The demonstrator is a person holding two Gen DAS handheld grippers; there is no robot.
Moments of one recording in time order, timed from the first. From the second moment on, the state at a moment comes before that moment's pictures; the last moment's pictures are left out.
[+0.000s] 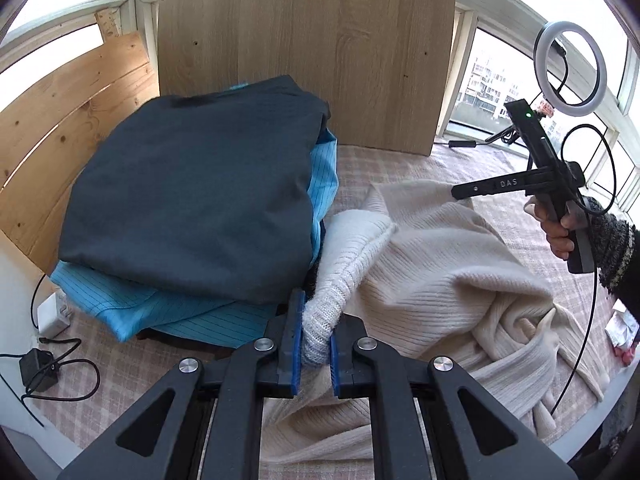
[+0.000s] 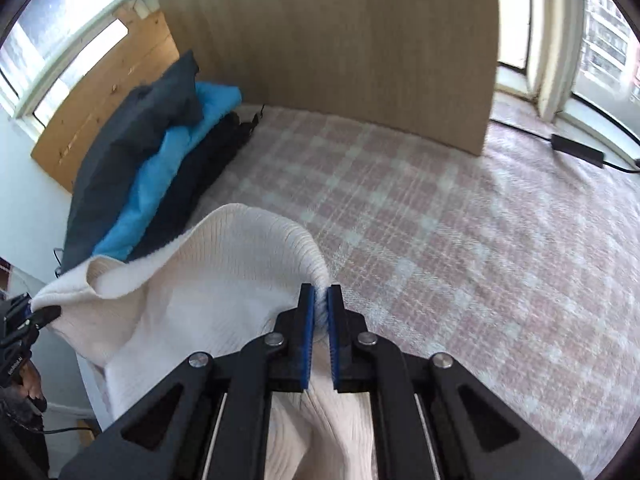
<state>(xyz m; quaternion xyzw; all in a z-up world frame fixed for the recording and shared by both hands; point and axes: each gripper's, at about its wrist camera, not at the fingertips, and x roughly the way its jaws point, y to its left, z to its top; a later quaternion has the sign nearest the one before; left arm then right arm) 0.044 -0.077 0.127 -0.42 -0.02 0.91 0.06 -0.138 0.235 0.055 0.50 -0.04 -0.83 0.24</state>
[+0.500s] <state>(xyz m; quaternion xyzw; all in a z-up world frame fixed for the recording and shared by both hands) 0.079 -0.021 0.436 -0.11 0.06 0.97 0.22 0.132 0.367 0.408 0.11 -0.03 -0.99 0.02</state>
